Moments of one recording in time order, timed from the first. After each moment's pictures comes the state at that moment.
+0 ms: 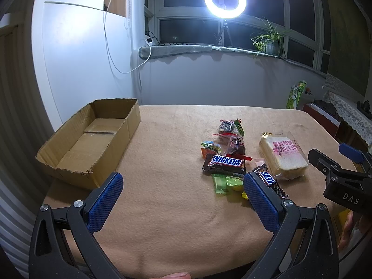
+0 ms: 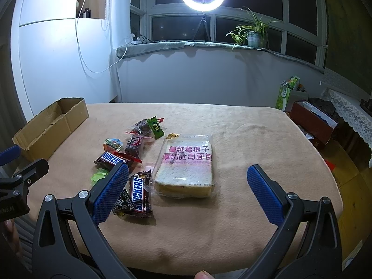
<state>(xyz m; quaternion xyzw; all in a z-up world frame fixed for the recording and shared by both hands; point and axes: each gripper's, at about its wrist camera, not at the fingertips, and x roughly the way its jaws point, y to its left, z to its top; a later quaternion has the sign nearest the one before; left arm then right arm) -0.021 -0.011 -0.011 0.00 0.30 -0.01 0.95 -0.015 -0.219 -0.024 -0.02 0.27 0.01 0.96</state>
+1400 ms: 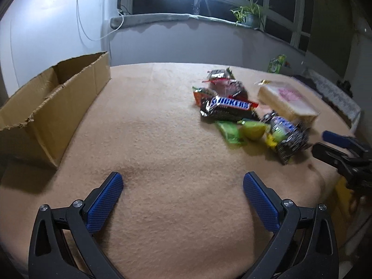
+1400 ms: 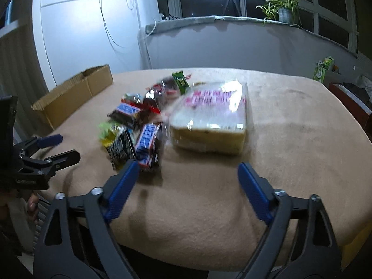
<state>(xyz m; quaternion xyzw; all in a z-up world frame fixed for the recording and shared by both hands) -0.001 0.015 -0.094 -0.01 0.36 -0.12 0.93 -0.009 -0.235 -0.094 -0.07 0.29 0.11 0.95</state>
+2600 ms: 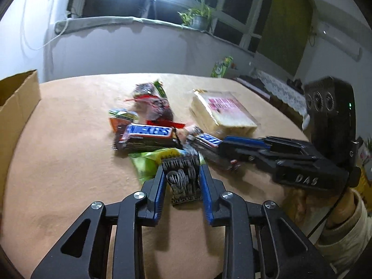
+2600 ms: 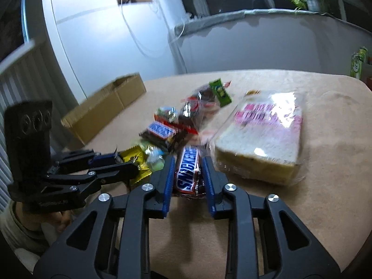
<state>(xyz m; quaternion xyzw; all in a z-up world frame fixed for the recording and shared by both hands) 0.013 -0.018 -0.073 -0.03 0.34 -0.29 0.89 0.027 -0.219 -0.096 0.05 0.31 0.25 0.91</state>
